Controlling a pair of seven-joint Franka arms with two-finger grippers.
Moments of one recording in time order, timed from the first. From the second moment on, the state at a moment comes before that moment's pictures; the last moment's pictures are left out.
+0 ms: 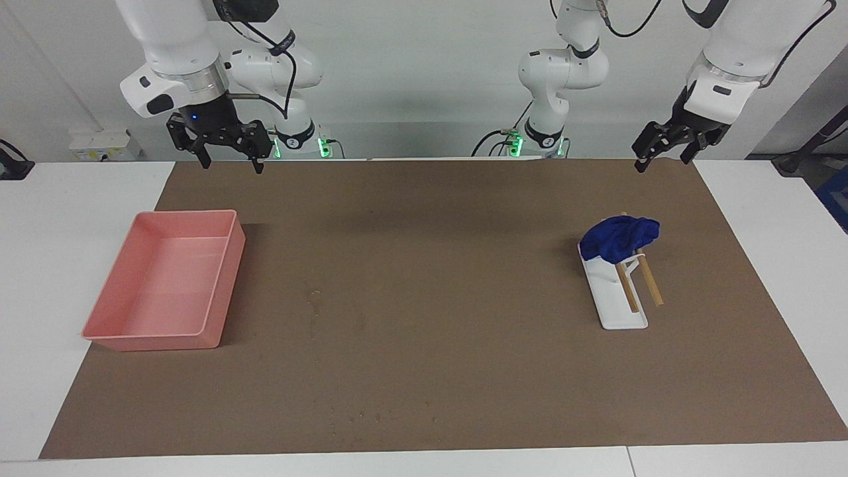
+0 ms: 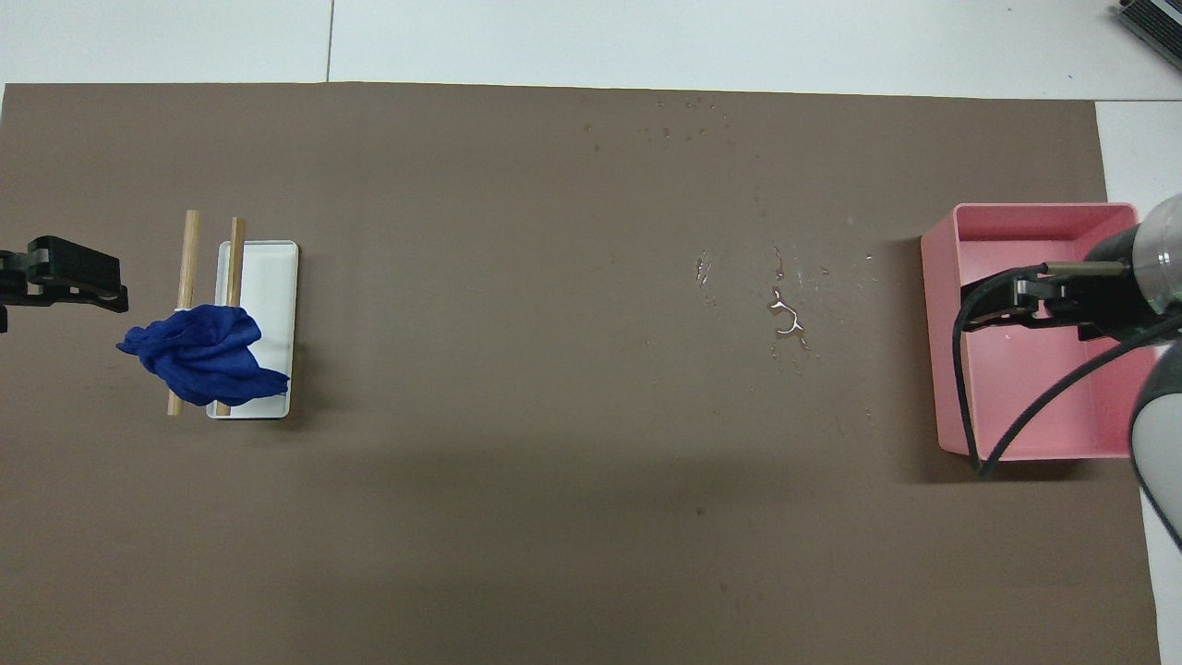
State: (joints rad) left arm -0.08 0.00 0.00 -1.49 0.02 1.46 -0.19; right arm -0.01 -0.03 0.12 -1.55 -0.05 1.49 0.22
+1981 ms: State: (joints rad) left arm 0.02 -0.10 0.02 -2.17 0.02 2.22 -0.44; right arm -0.03 -0.02 0.12 -1.55 -0.01 1.49 0.22
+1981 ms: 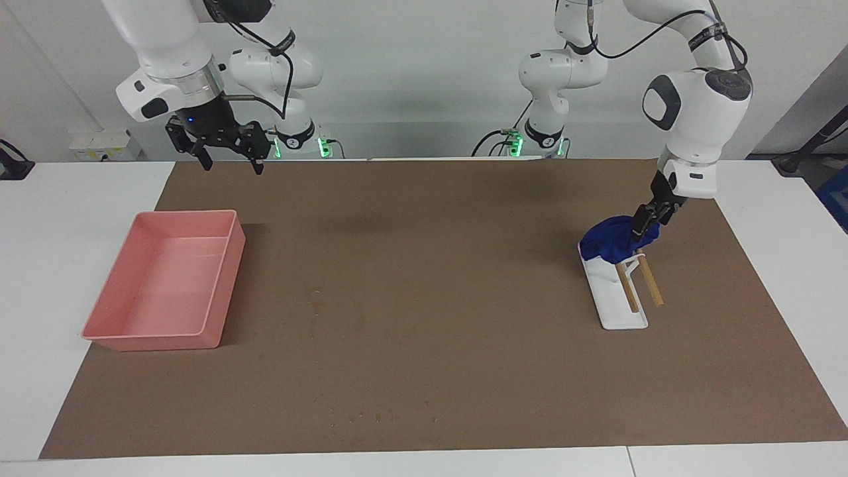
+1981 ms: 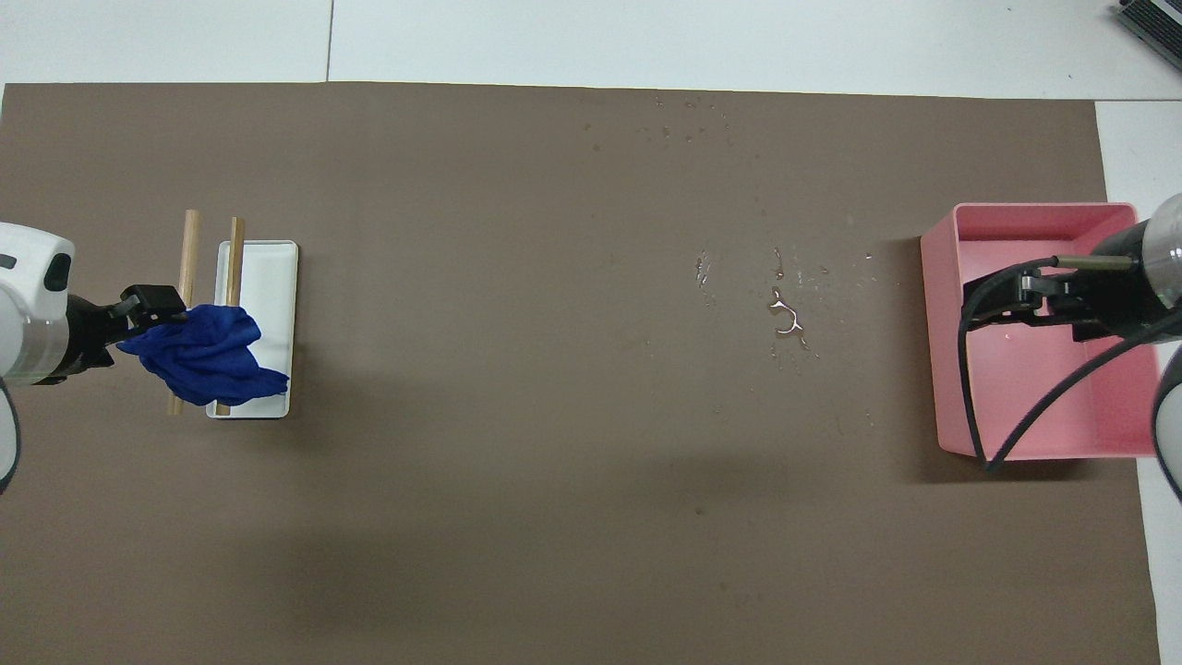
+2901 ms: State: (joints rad) left arm 0.00 -0.10 0.01 -2.01 0.02 1.92 -0.49; right arm -0.03 -0.02 0.13 -1.55 -0.02 1.49 0.23
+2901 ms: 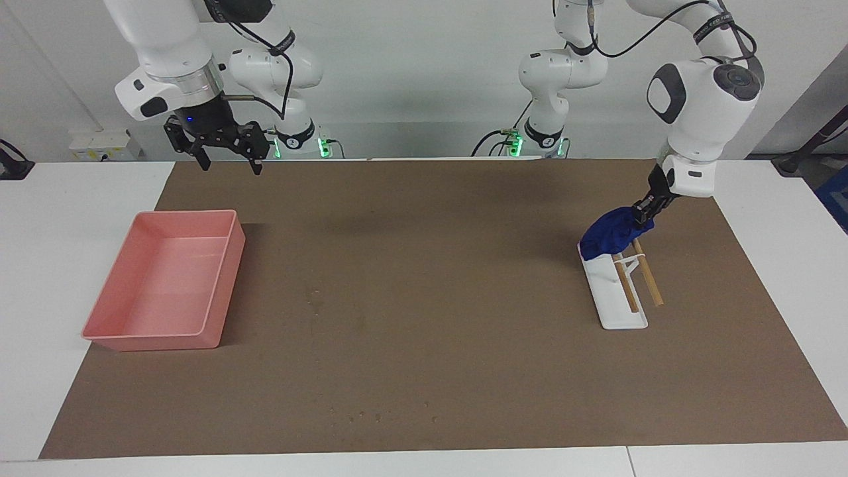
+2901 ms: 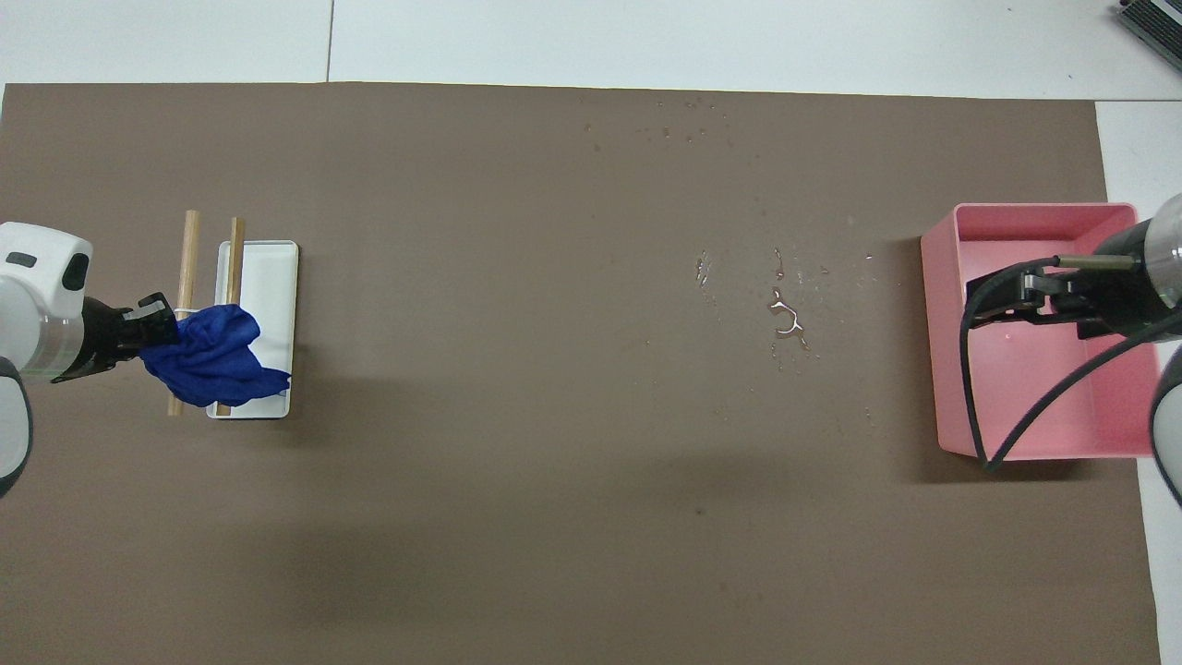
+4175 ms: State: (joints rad) left arm -0.22 -0.11 -0.25 -1.63 -0.22 1.73 -1.72; right arm 0.17 0.01 0.14 -1.58 0.53 1.71 1.35
